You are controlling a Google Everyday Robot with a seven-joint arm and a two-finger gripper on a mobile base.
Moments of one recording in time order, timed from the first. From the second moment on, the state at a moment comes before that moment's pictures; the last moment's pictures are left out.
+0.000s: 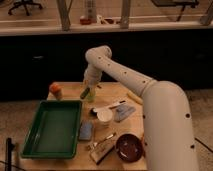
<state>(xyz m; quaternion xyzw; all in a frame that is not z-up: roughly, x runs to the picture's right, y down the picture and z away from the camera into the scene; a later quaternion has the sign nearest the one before) -0.095 -0.001 0.857 -0.22 -0.28 -0.37 0.86</state>
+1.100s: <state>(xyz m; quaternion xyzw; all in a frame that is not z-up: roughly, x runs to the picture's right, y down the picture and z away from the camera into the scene) -0.103 -0.001 0.904 -0.26 -0.27 -0.36 0.85</state>
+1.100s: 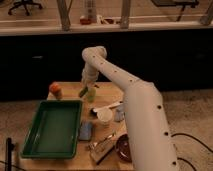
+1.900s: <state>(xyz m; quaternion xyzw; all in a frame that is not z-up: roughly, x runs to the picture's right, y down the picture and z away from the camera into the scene) -0.087 0.003 0.918 -0.28 -0.26 -0.34 0.85</state>
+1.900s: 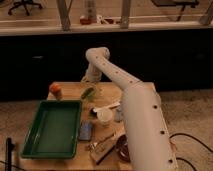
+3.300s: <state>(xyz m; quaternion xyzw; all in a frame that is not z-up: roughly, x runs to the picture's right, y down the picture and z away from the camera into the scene) -0.074 -0.009 0.902 -0.27 -0.26 -0.36 0.86</state>
